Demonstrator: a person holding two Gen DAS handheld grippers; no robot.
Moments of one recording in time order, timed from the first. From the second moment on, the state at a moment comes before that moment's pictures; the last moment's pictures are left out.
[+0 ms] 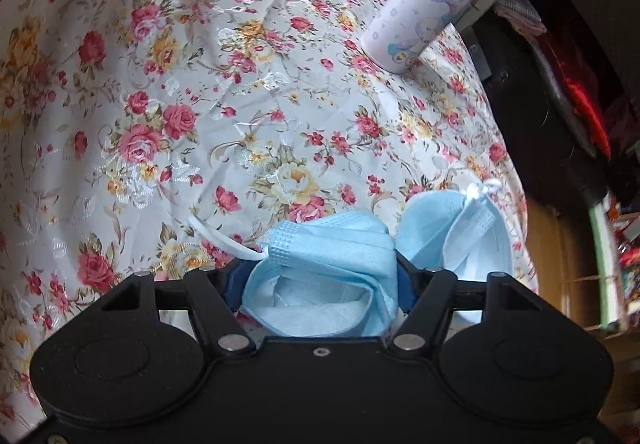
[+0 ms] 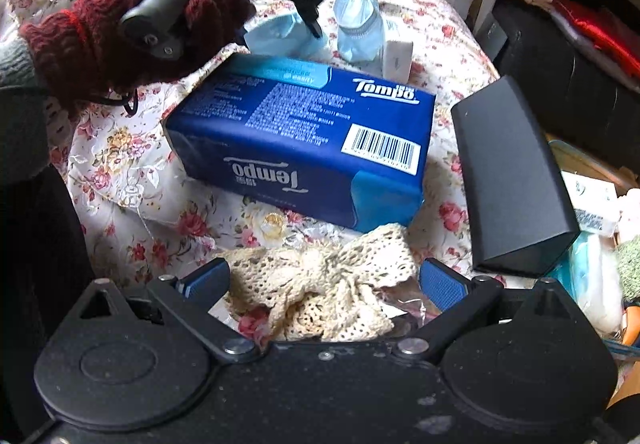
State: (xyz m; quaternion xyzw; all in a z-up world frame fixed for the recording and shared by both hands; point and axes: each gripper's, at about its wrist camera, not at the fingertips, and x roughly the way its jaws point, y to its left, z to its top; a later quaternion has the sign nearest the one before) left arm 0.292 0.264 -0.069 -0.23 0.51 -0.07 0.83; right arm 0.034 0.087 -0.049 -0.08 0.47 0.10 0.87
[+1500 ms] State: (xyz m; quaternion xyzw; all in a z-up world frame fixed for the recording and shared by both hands) left arm 0.230 0.274 -0.031 -0.20 0.39 -0.01 0.90; right arm -0.021 0.031 0.012 0.03 0.43 0.07 0.90
